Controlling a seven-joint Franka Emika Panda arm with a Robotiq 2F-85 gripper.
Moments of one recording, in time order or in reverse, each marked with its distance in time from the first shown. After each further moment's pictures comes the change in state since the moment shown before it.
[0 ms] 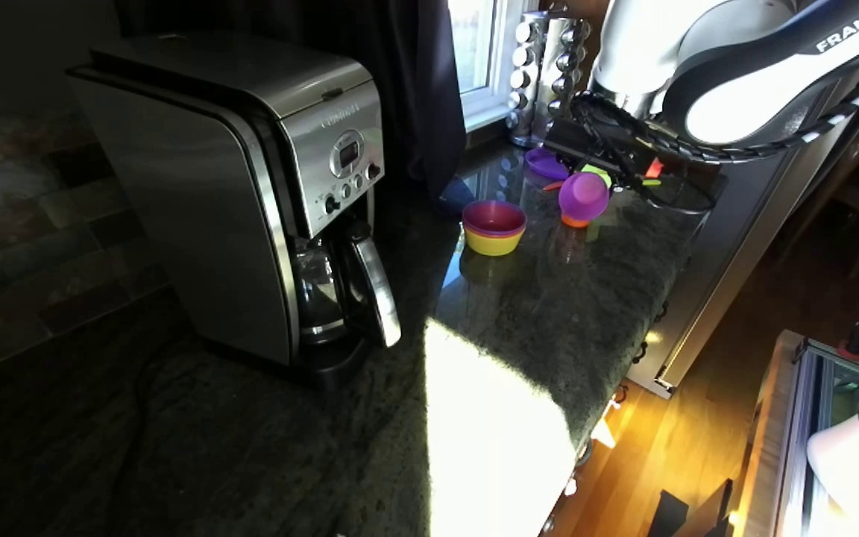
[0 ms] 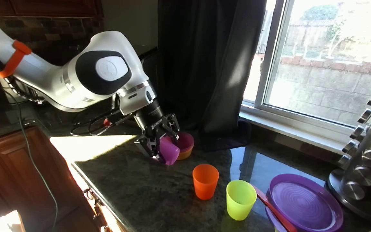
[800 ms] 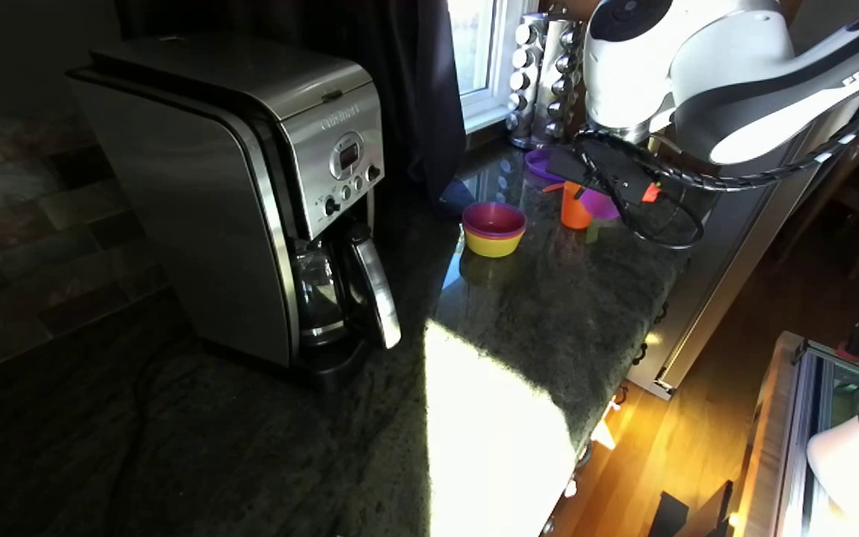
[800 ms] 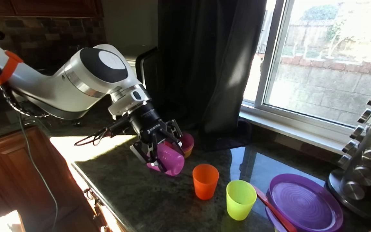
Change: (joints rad) arm 0.129 0.025 -0.059 0.021 -0.376 -0.271 0.383
